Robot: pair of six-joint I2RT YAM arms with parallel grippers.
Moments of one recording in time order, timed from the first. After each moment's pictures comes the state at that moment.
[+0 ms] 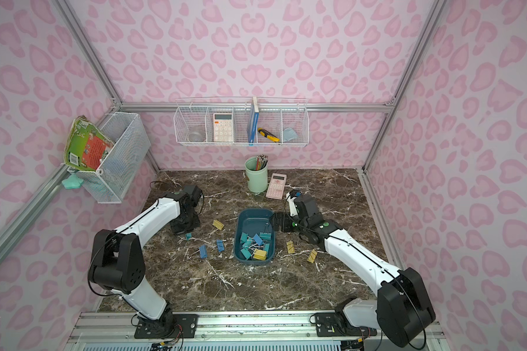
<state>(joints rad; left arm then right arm) -0.18 1.73 1.28 -1.04 -0.31 -0.63 0.56 1.30 0.90 -0.28 -0.18 0.47</state>
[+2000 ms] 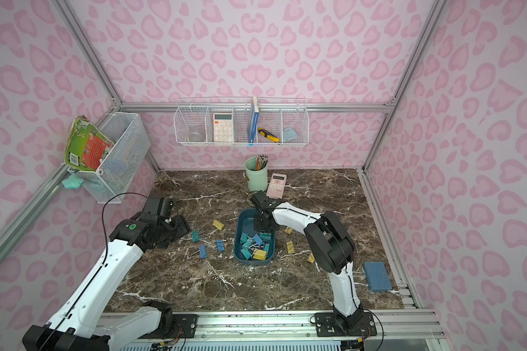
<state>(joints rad) -0.18 1.08 1.06 -0.99 -0.11 -0.70 0.72 2.04 1.47 -0.62 0.01 0.60</state>
